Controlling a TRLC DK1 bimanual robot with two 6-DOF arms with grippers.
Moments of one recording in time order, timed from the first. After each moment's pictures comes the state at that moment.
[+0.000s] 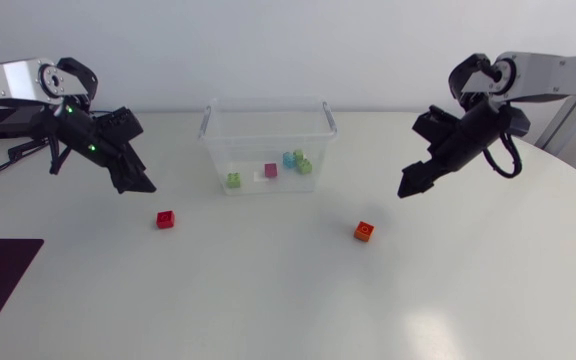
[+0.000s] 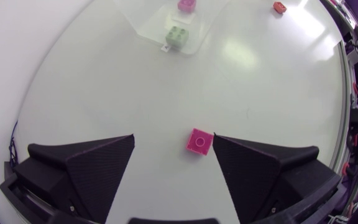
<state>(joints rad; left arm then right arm) 0.11 1.95 1.49 -0.83 0.32 1.07 0.00 1.90 1.45 -0.90 -0.23 -0.59</state>
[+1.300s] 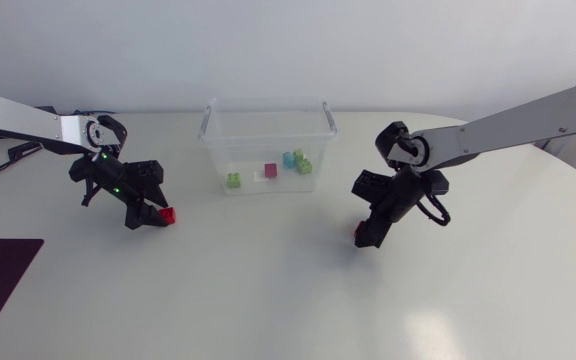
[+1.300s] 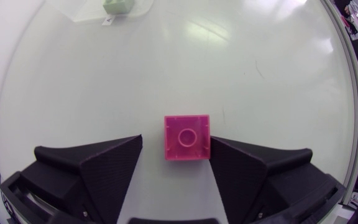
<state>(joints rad) 0.11 2.18 1.46 -0.73 0.37 1.41 0.23 2.03 1.23 -0.62 -0.20 -0.69</state>
